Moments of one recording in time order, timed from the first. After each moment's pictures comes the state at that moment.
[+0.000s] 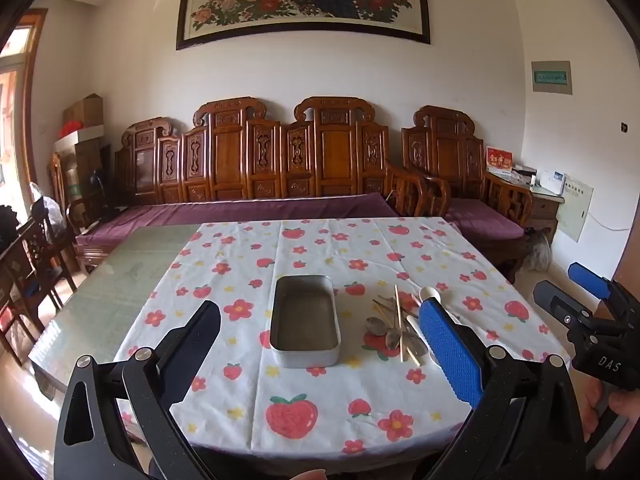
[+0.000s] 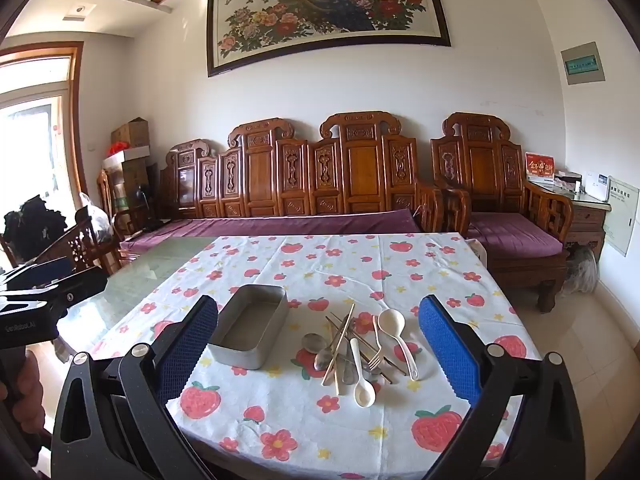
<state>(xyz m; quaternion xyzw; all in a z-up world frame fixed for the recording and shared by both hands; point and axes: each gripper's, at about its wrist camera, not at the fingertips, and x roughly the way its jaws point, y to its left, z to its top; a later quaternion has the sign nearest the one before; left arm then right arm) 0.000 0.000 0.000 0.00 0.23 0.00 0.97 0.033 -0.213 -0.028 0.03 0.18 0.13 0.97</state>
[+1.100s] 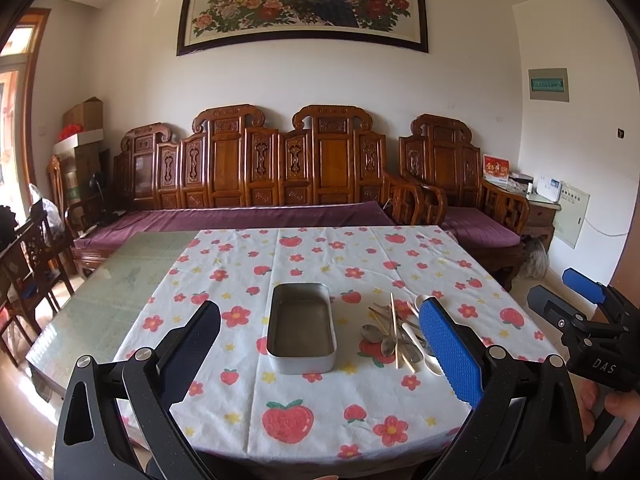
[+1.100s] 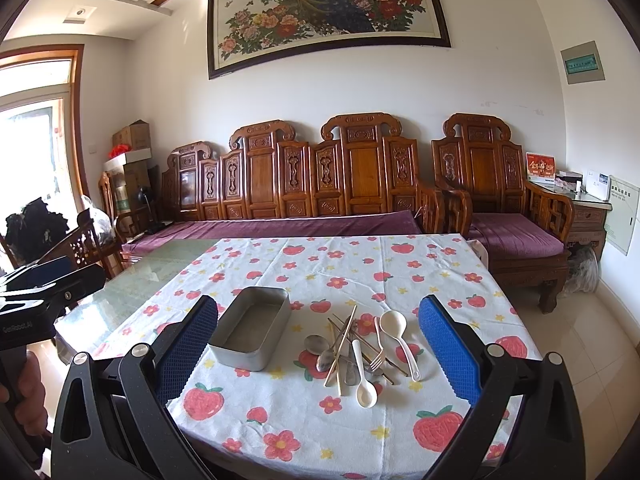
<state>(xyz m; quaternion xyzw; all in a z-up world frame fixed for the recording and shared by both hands) -0.003 -0.005 0.018 0.00 0.22 0.00 0.98 0.032 -0.214 -0.026 0.03 0.19 0.13 0.97</state>
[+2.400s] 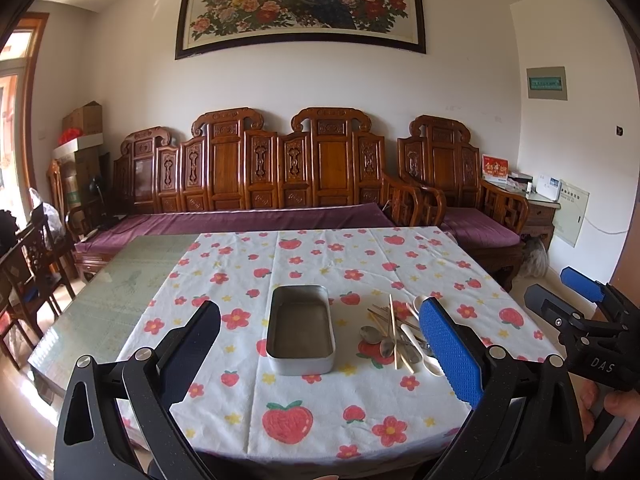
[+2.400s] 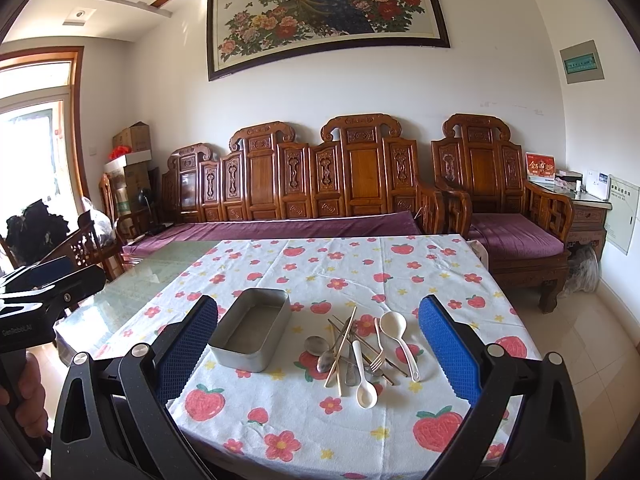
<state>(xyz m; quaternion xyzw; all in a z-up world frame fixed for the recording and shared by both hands) -0.005 -0.003 0.015 0.00 0.22 0.00 0.98 0.033 -0.215 -0.023 0.03 0.19 0.13 0.97</state>
